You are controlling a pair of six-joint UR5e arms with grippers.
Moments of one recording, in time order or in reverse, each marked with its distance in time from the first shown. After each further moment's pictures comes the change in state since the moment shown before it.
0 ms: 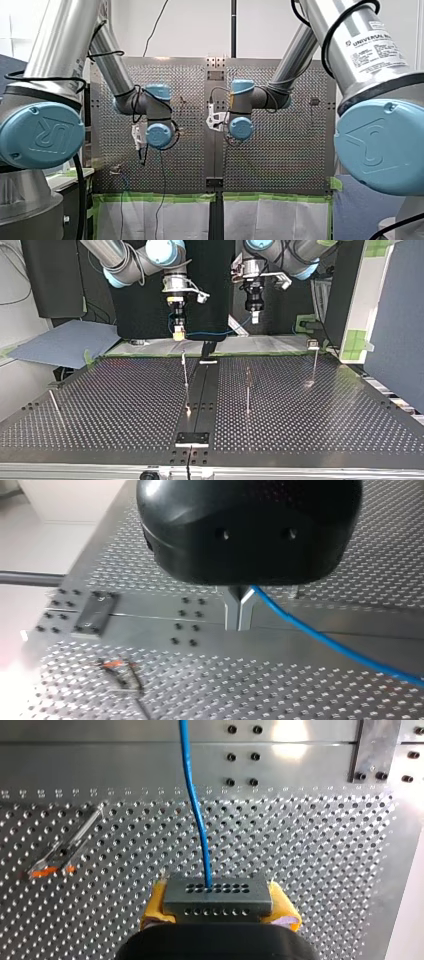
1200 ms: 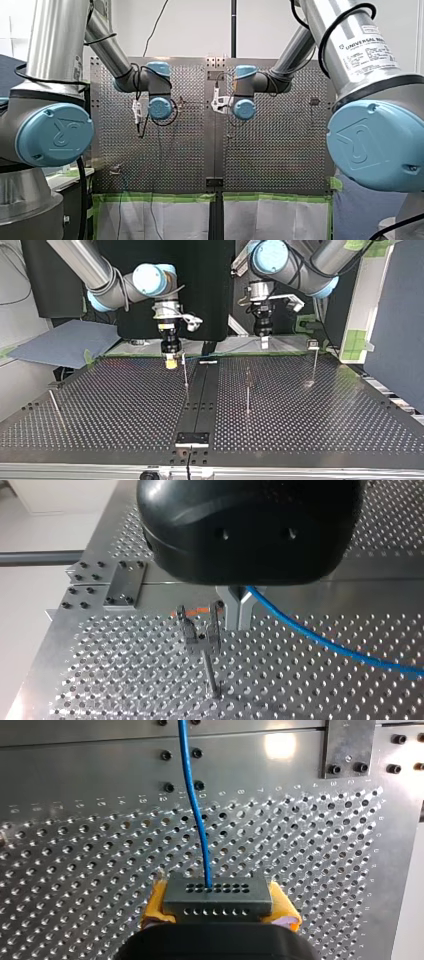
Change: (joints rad) left arm 0.126 0.115 0.156 -0.246 0.092 0.105; right arm -0.087 0.002 -0.213 0.191 -0.106 0.068
